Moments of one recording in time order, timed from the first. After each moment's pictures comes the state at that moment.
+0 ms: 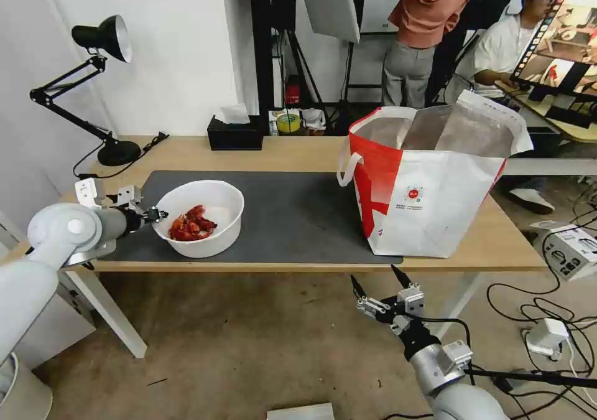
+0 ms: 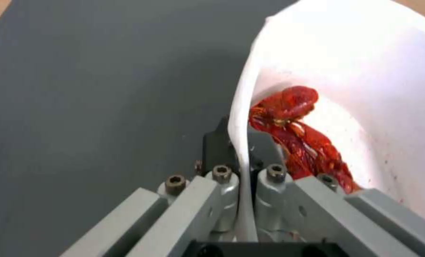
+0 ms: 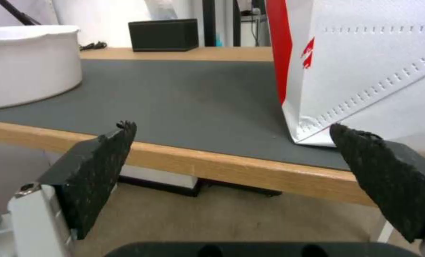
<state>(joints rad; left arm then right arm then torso) 0.76 -0.63 -0.30 -1.71 -1.55 0.74 -0.48 -1.54 0.90 0.19 2.07 0.45 0.18 0.23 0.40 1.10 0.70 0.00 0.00</state>
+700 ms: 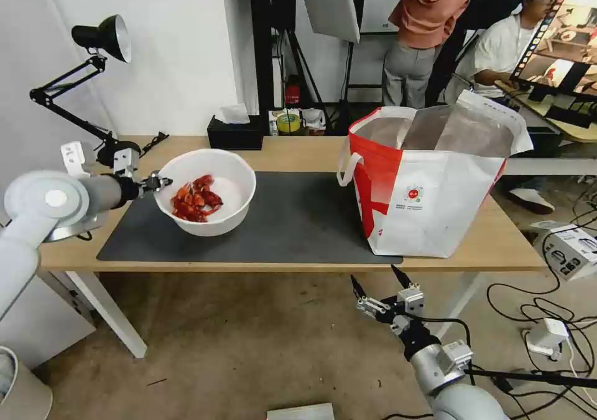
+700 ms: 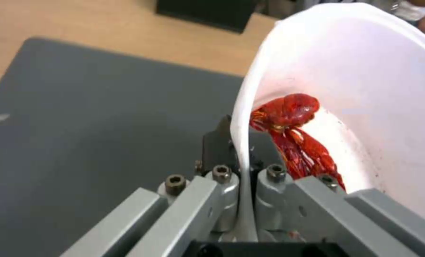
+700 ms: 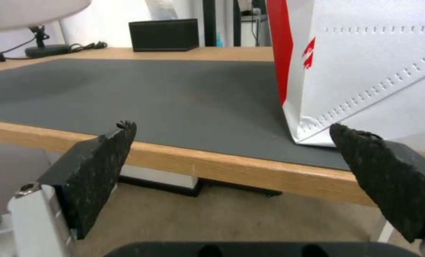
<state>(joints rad) 0.55 -0.60 -0.22 -1.80 -1.64 0.73 -0.49 -1.54 0.90 0.19 2.07 0.45 0.18 0.23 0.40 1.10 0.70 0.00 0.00</state>
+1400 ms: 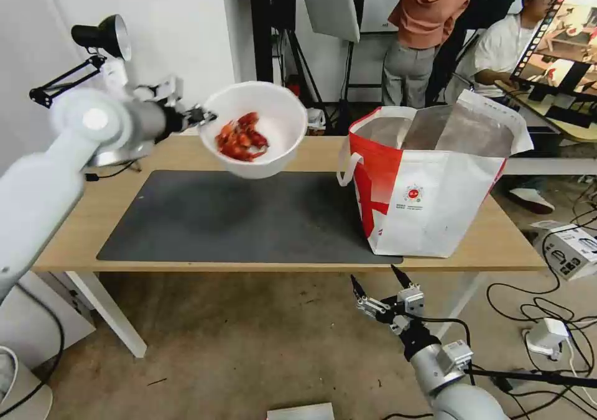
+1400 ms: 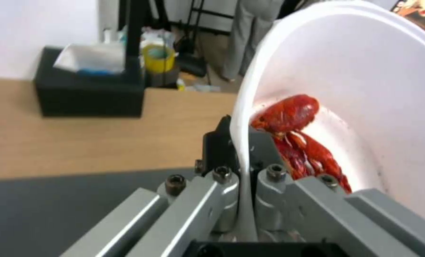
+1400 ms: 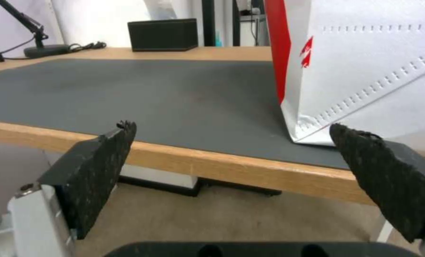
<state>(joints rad) -0.02 -0.79 0.15 -1.65 -1.72 0.71 -0.56 -1.54 0.90 0.19 2.07 0.45 0.18 0.23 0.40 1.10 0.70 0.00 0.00</state>
